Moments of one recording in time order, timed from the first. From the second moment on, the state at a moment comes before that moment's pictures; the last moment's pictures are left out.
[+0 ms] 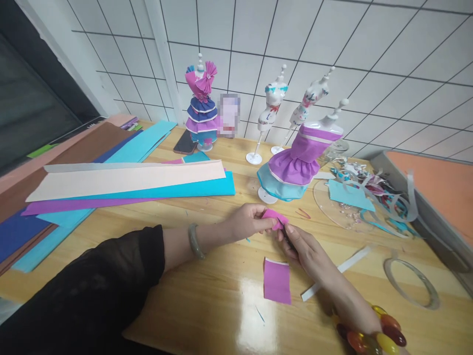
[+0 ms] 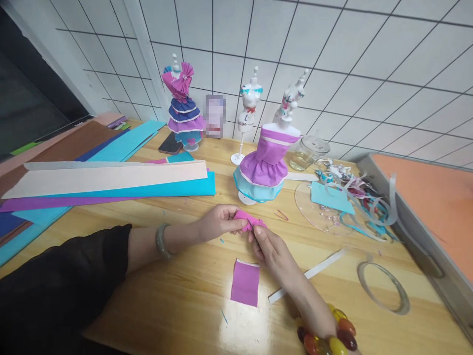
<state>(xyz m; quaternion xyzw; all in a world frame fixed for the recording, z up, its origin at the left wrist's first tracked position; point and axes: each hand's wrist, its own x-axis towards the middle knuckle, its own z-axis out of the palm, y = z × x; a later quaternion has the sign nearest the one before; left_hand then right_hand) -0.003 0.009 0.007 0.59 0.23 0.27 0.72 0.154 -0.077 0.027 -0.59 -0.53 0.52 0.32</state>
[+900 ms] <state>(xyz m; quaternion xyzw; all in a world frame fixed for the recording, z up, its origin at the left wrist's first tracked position) -0.003 0.004 0.009 0.60 0.24 0.28 0.71 0.154 -0.077 0.026 -0.58 -0.53 0.52 0.33</state>
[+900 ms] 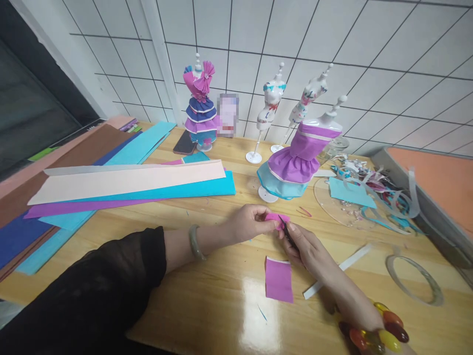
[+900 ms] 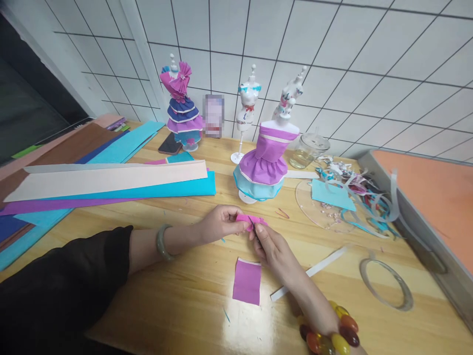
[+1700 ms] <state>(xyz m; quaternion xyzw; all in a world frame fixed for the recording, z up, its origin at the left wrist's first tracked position) -0.003 0.004 0.009 0.62 0.26 0.24 0.70 0.154 -0.077 0.025 -0.57 -0.53 0.53 0.33</state>
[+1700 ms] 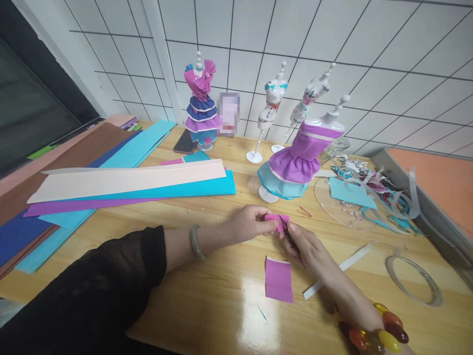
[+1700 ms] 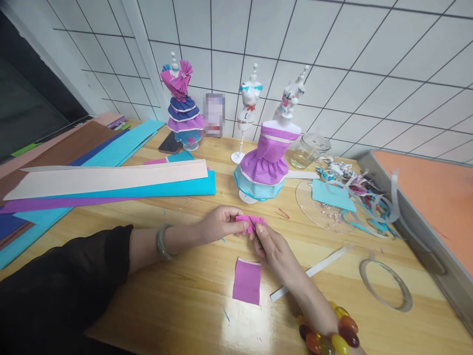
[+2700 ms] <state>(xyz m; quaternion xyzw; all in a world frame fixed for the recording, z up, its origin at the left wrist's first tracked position) -0.004 0.004 0.008 0.61 0.22 0.25 0.72 0.156 -0.078 0.022 -0.58 -0.53 0.52 0.33</state>
